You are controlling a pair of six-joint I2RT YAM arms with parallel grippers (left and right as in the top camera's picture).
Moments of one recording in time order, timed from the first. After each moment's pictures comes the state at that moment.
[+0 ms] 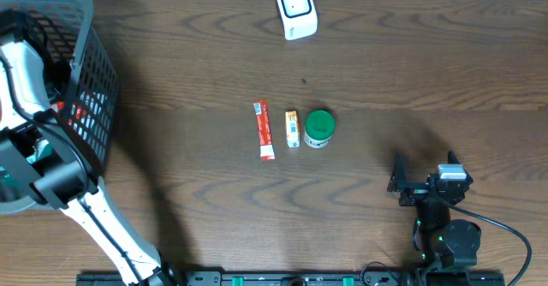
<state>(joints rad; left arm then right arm) 0.52 2.29 2.07 -1.14 -0.12 -0.09 0.01 0.01 0.01 -0.07 0.01 0.01</state>
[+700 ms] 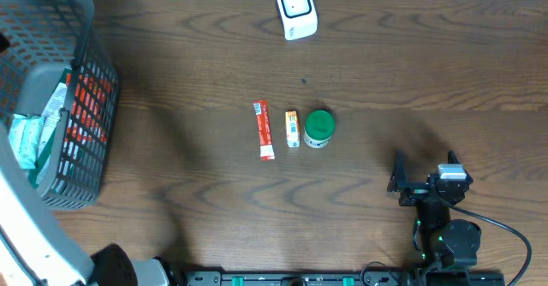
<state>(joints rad) 0.50 1.55 2.08 -1.08 -0.11 -0.17 0.01 0.01 0.01 -0.07 0.01 0.01</state>
